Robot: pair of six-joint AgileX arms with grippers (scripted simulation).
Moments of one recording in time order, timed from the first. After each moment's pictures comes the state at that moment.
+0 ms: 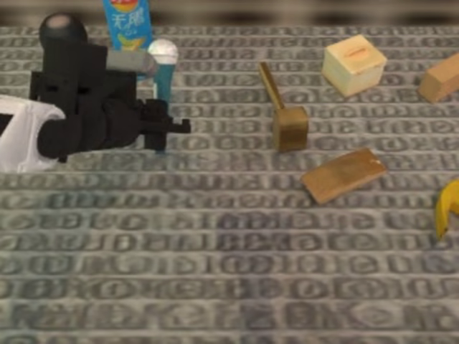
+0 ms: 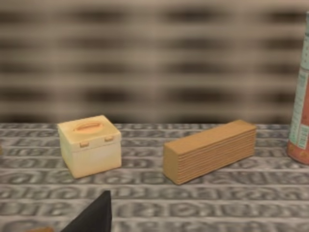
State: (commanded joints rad) left arm -0.31 1.78 0.94 0.12 0.25 -0.14; right arm 0.00 0.00 0.00 0.00 0.00 0.00
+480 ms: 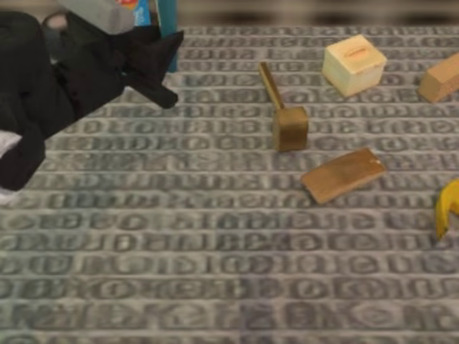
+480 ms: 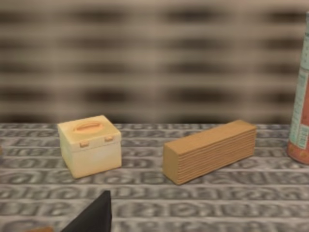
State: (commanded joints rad) left arm -0.28 1.58 0.77 0.72 0.49 0.00; right arm 0.00 0.00 0.00 0.00 0.00 0.00
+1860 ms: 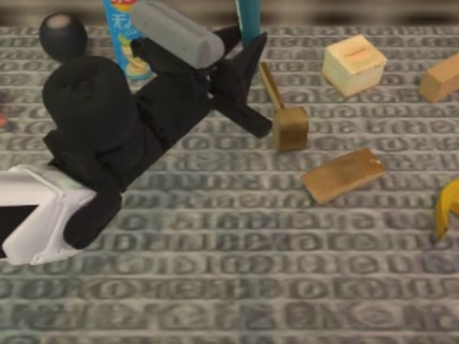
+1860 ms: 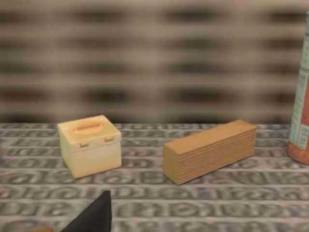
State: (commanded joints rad) left arm -0.62 1.58 0.71 0.99 0.16 -0.01; right arm 0.00 0.00 0.00 0.00 0.00 0.00
